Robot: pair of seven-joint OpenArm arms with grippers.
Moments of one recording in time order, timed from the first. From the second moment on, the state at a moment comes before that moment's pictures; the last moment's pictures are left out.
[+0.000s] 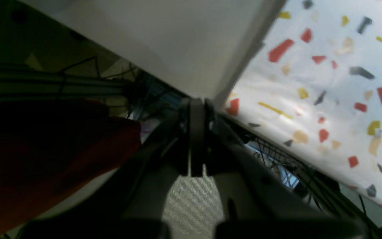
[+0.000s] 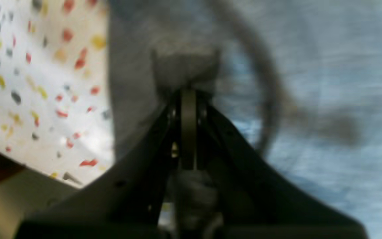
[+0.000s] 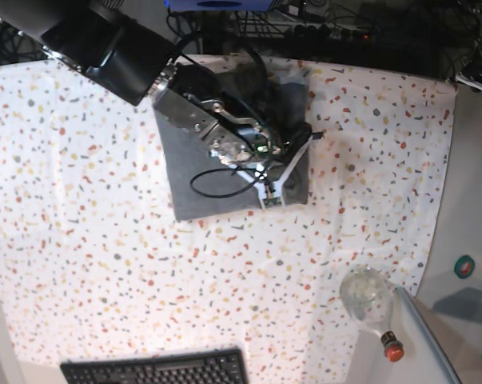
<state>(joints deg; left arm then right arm) 23.1 -17.4 -48.9 79.2 -13.2 -17.7 38.7 15.3 -4.1 -56.7 68.5 36.2 -34.4 -46.4</state>
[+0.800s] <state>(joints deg) 28.4 -7.3 -40.0 100.3 -13.0 -41.4 42.2 2.4 15.6 -36.1 100.9 36.2 -34.3 -53.3</state>
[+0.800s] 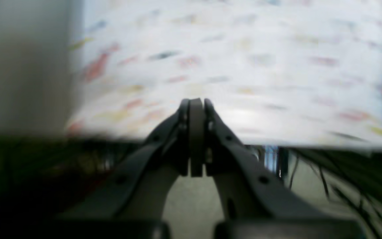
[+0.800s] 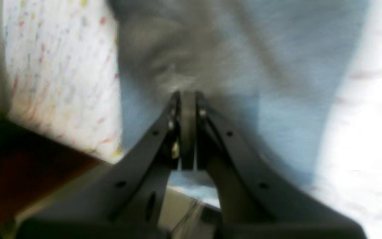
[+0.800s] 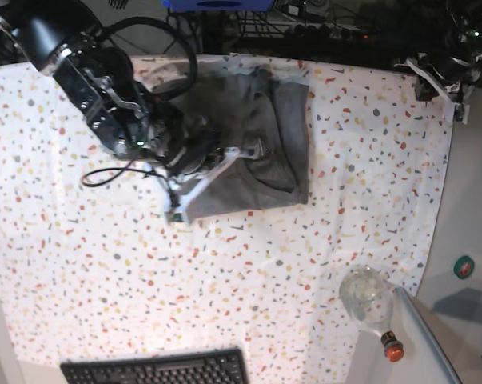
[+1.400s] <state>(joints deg) 13.9 -6.0 -22.9 81.5 -35.3 -40.8 51.4 -4.6 22.0 -29.3 101.2 36.5 -34.5 -53.0</state>
